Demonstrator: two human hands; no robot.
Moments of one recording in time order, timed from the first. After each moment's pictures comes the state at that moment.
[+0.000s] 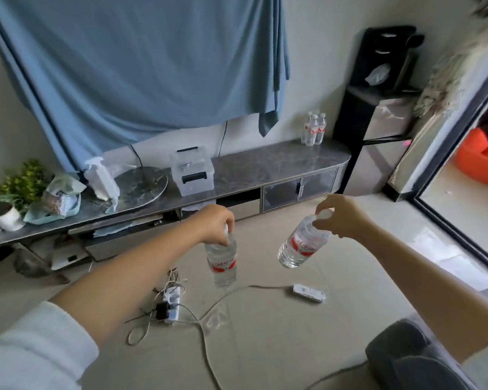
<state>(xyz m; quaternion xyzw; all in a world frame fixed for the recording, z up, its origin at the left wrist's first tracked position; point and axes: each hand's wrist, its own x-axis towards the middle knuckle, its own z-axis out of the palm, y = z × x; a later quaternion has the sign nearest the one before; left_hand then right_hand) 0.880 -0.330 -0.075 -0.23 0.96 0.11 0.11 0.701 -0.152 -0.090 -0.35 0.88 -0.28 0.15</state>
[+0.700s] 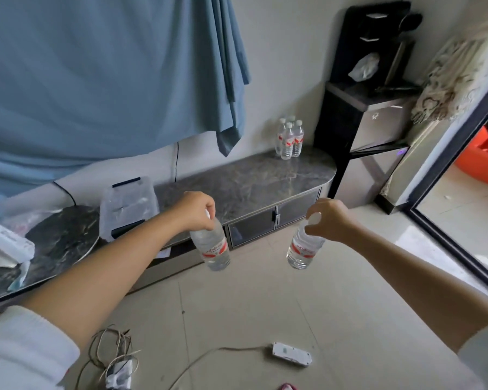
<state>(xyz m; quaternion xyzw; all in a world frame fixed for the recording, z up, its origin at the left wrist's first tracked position) 0.497 -0.485 -0.082 -0.27 0.94 0.18 0.08 0.337 -0.280 -0.123 -0.34 0.90 -0.22 0.13</state>
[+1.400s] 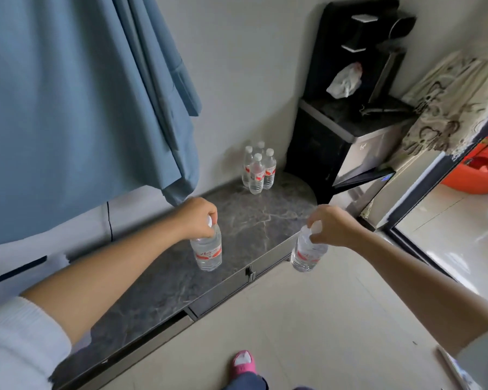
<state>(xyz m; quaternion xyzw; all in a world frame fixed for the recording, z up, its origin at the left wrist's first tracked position) 0.162 -0.656 -0.120 -0.16 0.97 0.16 0.09 0.026 -0.424 -0.147 -0.30 0.93 -0.10 0.17</state>
